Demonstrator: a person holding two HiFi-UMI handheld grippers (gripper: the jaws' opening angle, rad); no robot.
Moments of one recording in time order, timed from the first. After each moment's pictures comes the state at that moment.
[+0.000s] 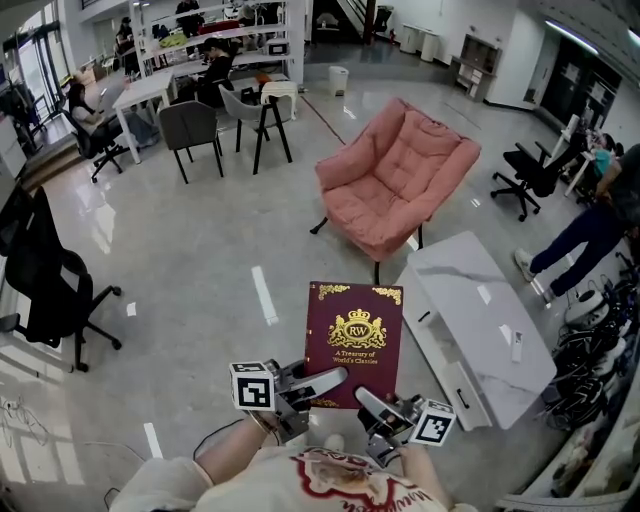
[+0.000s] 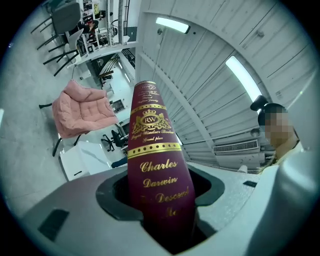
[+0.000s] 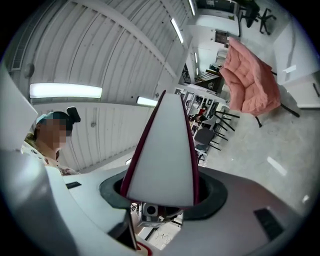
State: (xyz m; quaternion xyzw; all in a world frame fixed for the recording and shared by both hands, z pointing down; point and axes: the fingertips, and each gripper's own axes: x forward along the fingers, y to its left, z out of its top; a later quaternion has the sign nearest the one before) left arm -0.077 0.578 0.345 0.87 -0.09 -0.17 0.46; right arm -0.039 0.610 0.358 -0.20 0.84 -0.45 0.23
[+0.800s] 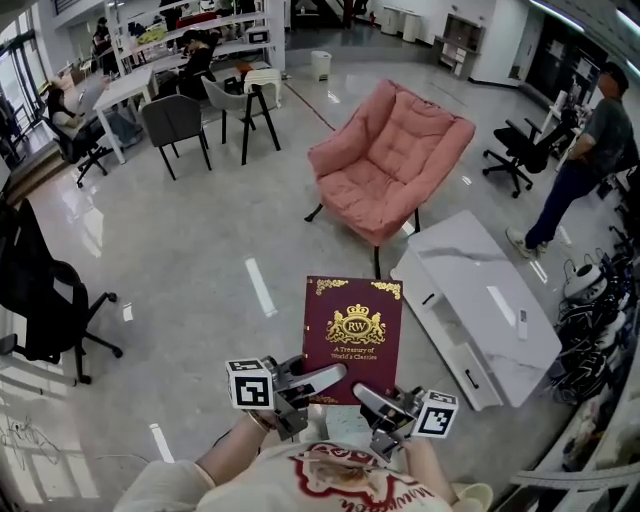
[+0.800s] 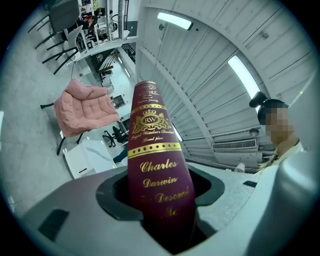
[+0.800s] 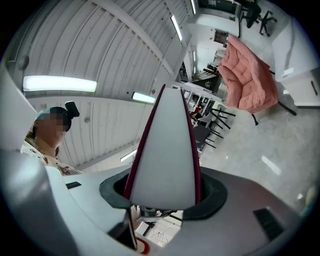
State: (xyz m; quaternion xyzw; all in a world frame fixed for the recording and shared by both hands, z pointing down) left arm -0.119 0.568 0.363 0.87 -0.08 -0.15 0.47; right arm -0.085 0.603 0.379 -0.21 0.84 -0.46 0.20
